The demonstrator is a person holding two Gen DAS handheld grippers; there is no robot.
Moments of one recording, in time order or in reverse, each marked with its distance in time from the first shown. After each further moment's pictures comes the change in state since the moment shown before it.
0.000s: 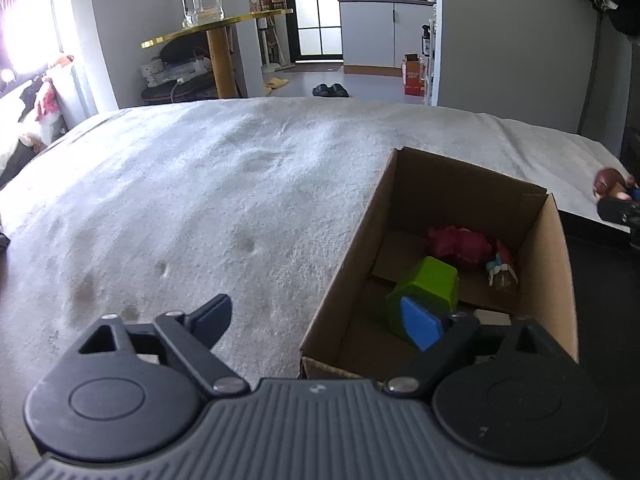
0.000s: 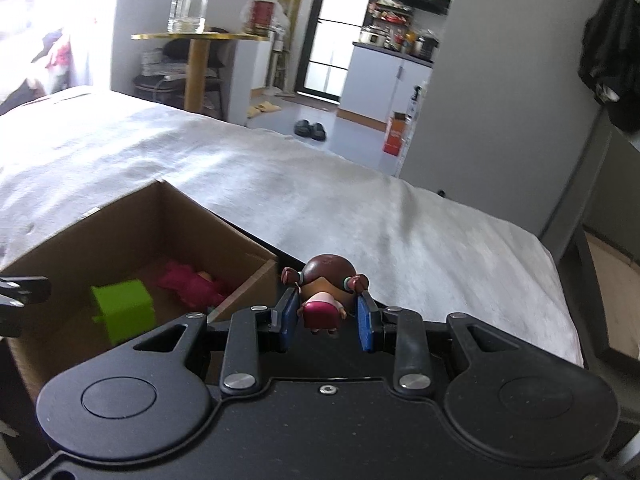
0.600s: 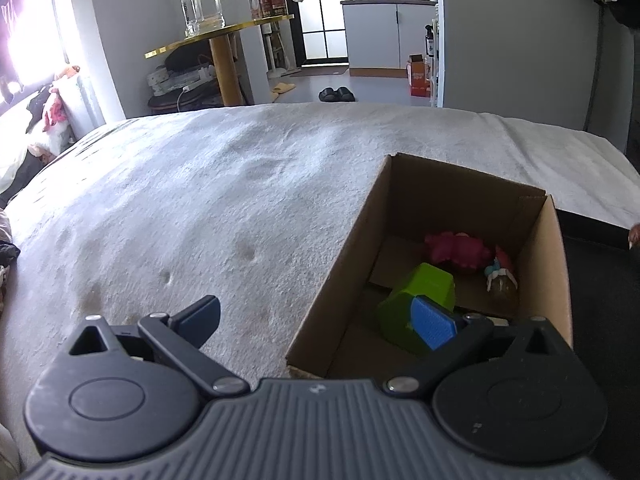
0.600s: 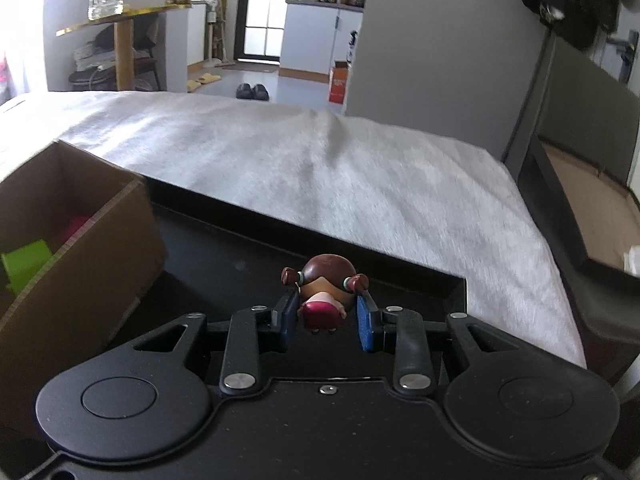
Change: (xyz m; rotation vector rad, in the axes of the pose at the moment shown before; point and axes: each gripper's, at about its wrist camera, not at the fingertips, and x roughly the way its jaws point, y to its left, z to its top) left arm -0.003 -0.014 0.005 0.026 -0.014 0.051; right arm 0.018 -0.057 -0.050 0.163 0.123 -0.107
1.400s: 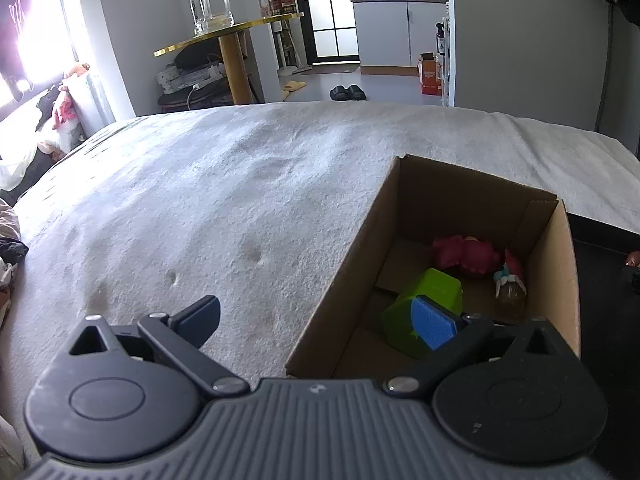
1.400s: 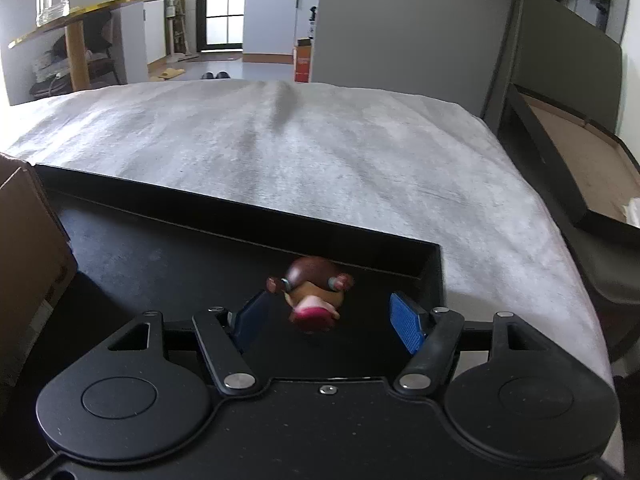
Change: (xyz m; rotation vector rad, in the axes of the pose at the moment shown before) left arm 0.005 -0.005 0.004 -0.012 0.009 0.035; right arm 0.063 -0.044 -0.021 0.112 0.062 -0.038
